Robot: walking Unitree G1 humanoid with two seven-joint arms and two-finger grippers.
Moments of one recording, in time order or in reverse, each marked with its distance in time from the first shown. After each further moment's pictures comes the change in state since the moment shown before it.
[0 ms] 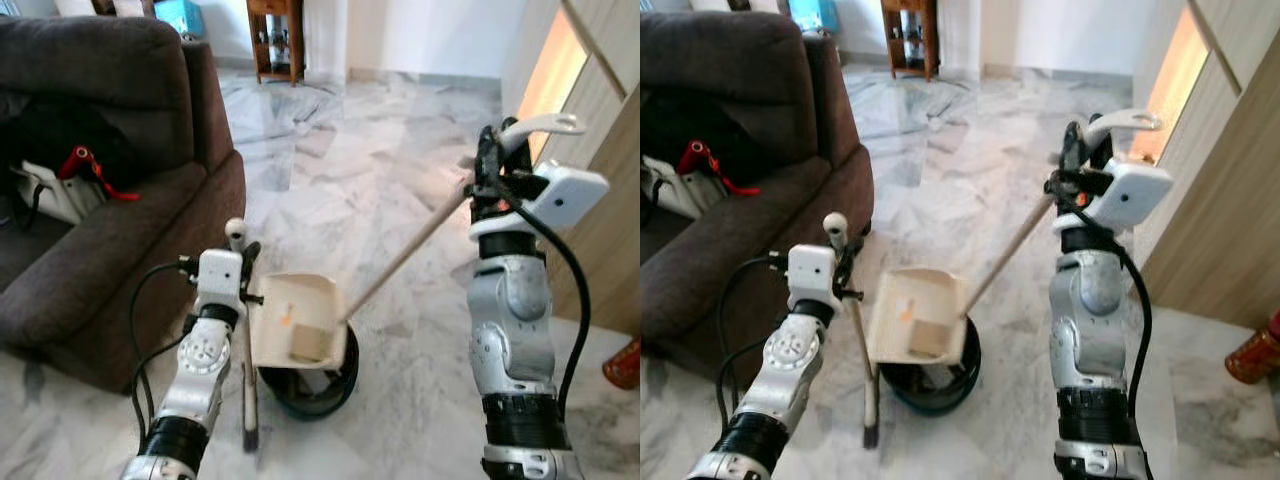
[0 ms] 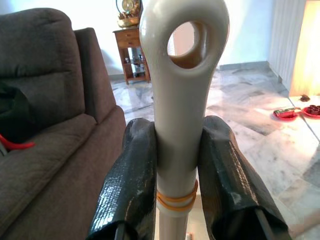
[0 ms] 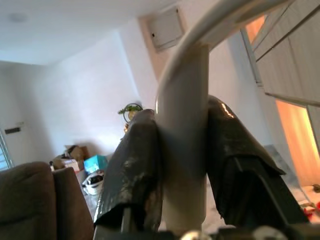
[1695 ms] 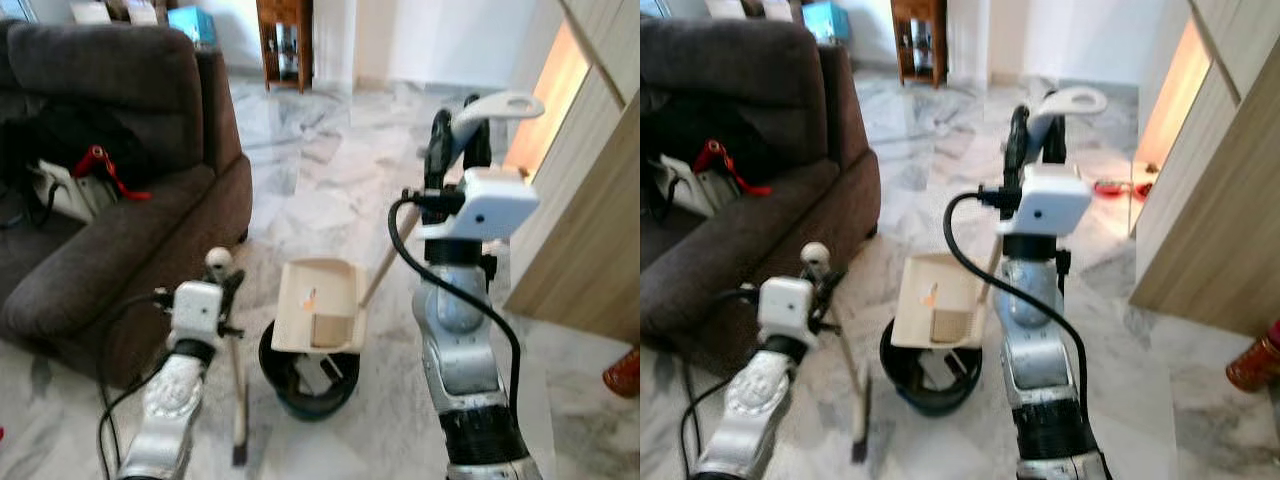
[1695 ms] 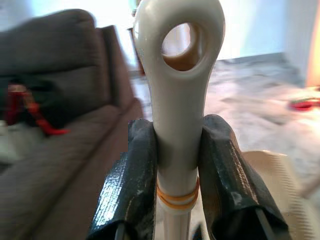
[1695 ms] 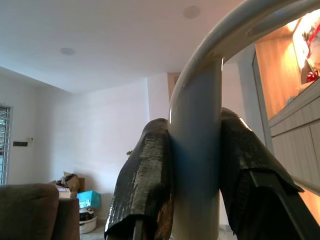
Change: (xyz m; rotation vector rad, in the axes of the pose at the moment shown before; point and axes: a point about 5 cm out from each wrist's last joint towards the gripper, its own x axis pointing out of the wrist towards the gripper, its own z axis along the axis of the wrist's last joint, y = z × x) left arm -0.051 0.033 -0.002 0.065 0.033 0.032; right arm -0.016 0.065 0.009 -0.205 -0.192 0.041
